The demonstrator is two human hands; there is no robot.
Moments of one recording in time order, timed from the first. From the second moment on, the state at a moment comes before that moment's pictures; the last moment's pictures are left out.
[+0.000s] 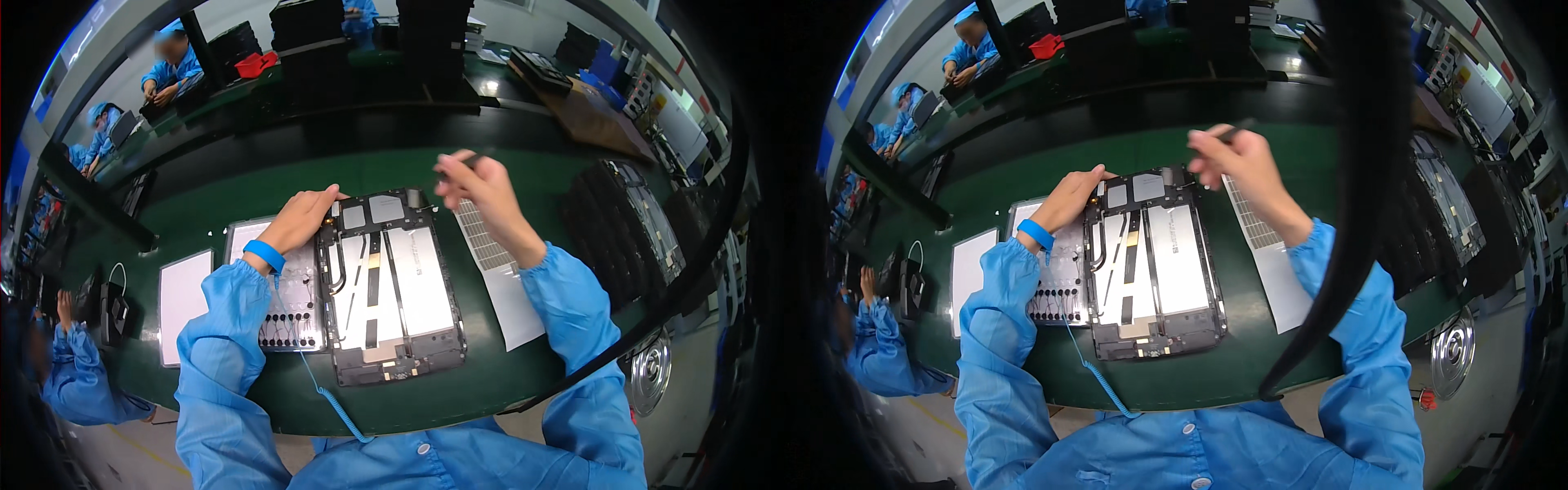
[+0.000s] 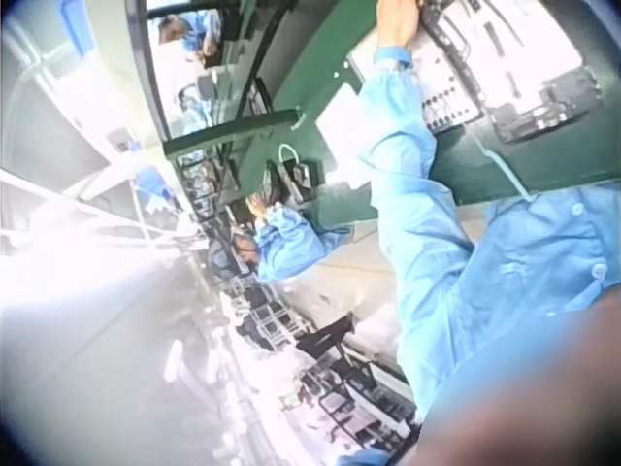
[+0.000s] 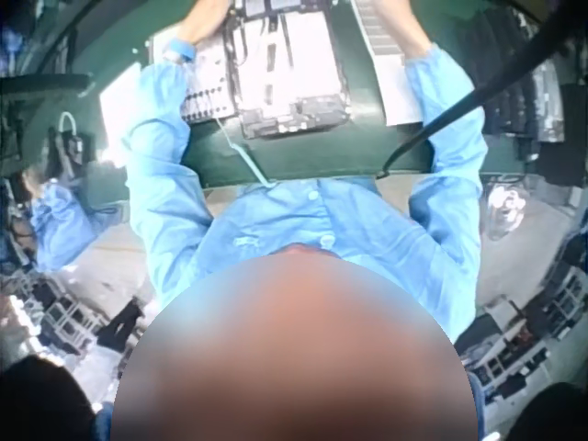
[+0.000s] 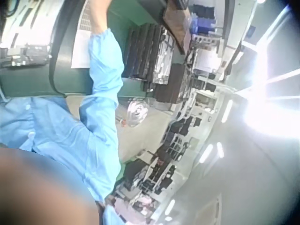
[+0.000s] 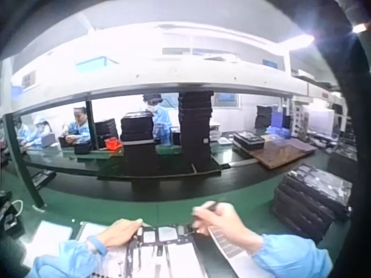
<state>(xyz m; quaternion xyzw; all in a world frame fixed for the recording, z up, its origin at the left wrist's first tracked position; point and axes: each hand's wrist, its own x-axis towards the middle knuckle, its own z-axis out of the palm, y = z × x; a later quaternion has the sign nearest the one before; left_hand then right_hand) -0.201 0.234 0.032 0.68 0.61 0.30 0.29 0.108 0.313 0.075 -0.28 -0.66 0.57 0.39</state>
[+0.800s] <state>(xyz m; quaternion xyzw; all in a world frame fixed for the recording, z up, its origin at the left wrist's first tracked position) -0.192 0.198 0.036 0.74 0.48 0.47 0.07 0.024 0.304 0.074 -0.30 -0.72 0.54 0.30</state>
